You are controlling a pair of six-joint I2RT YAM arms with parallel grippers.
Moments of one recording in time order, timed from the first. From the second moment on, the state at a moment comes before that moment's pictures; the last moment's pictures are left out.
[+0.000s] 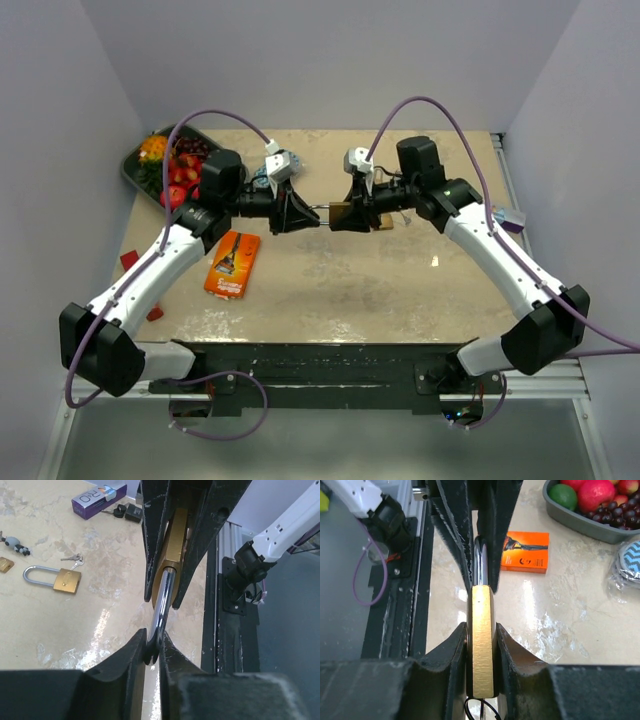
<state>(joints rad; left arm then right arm) -0.44 1.30 1.15 -0.19 0.97 0.03 0.49 1.44 1.42 -0.61 -0.99 -0.43</state>
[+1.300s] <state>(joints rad) -0.41 1.30 1.15 -0.06 1.05 -0.03 0.48 1.42 1.29 -0.35 -1.06 -0.11</state>
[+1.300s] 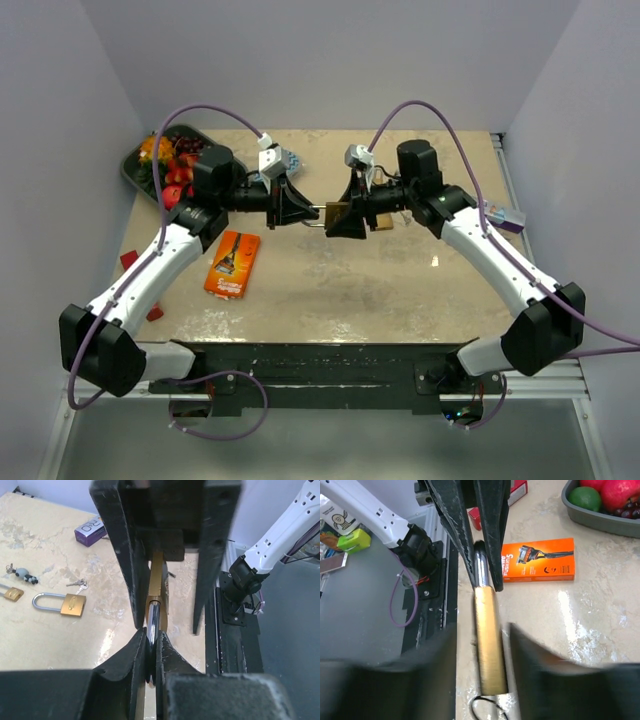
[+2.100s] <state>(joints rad) -0.33 1.37 1.13 -0.07 1.11 -0.01 0.31 1.52 1.47 -0.71 -1.09 -0.28</state>
